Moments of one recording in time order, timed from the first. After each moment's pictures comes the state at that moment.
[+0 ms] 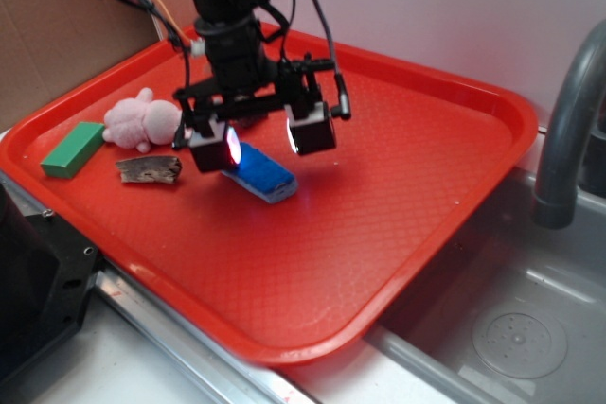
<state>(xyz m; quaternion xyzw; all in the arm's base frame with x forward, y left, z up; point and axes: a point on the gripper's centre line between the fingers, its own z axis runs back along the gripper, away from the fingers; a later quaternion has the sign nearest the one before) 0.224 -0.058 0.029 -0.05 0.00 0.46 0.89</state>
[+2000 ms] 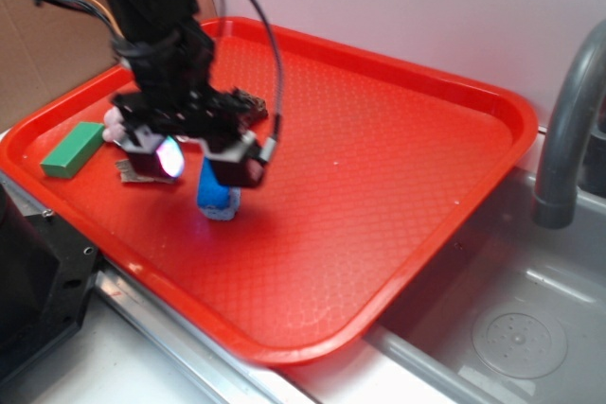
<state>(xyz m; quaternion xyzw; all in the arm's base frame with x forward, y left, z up) 0.180 -0.040 0.024 -0.05 -0.01 0.23 0.97</state>
